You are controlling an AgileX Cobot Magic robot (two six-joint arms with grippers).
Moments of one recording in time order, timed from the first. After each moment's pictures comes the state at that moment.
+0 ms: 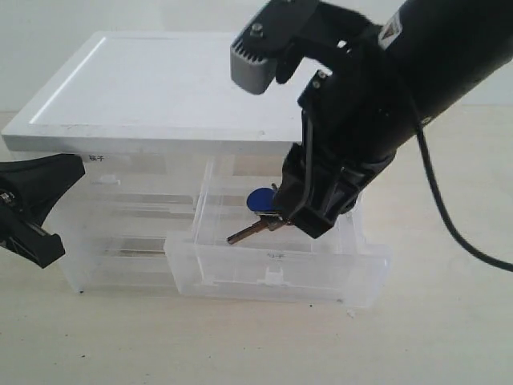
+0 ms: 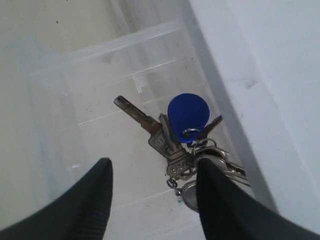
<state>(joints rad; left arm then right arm) 0.00 1.36 -0.20 0.66 -1.09 -0.28 0.71 1.42 -1.20 0.23 0.93 -0.61</state>
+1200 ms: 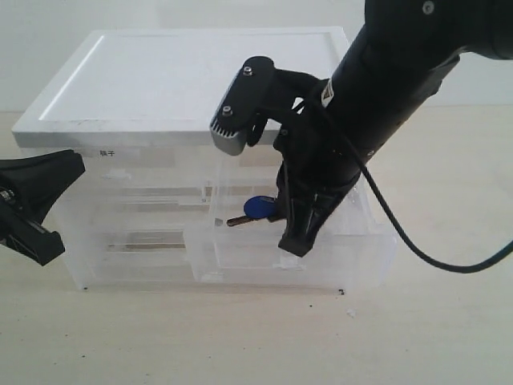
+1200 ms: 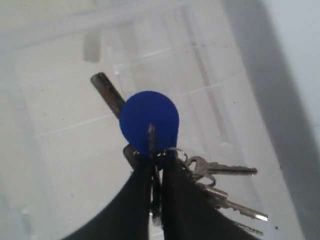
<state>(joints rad) 0.00 1.36 -0.21 0.66 -1.09 -0.29 0.73 1.58 -1.21 0.10 0.85 -0.65</state>
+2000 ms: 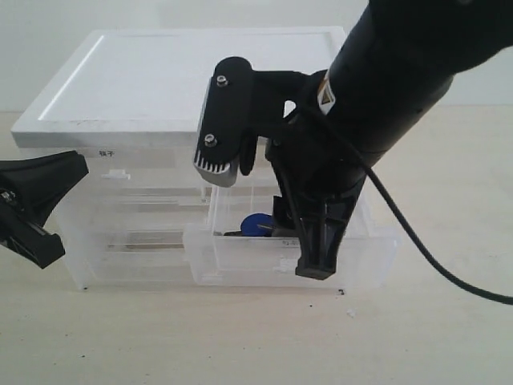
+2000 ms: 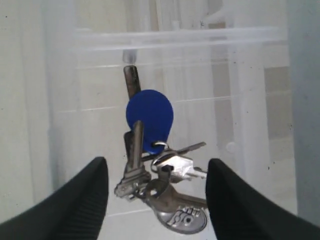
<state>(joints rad) 0.00 1.36 -0.21 0.69 -1.10 -0.31 0.86 1.49 -1.20 -0.06 0.92 -0.66</state>
